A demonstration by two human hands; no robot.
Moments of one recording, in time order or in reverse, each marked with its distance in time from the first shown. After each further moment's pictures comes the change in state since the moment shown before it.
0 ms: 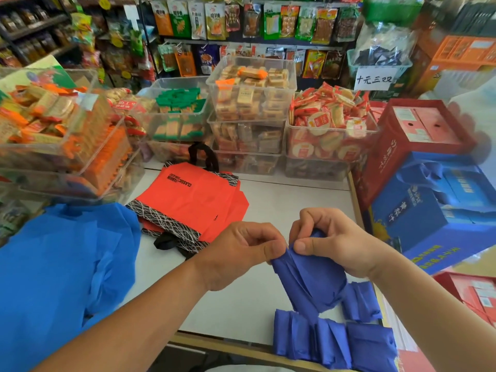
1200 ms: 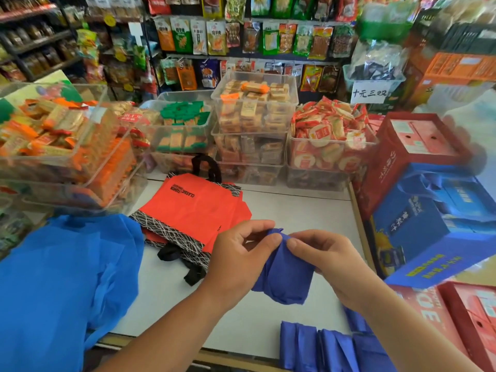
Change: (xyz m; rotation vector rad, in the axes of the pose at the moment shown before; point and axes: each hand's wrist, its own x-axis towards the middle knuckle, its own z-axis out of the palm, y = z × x) left_hand -0.009 0.004 0.013 0.126 0.599 0.058; right_hand 0.000 0.022 0.038 0.053 0.475 0.106
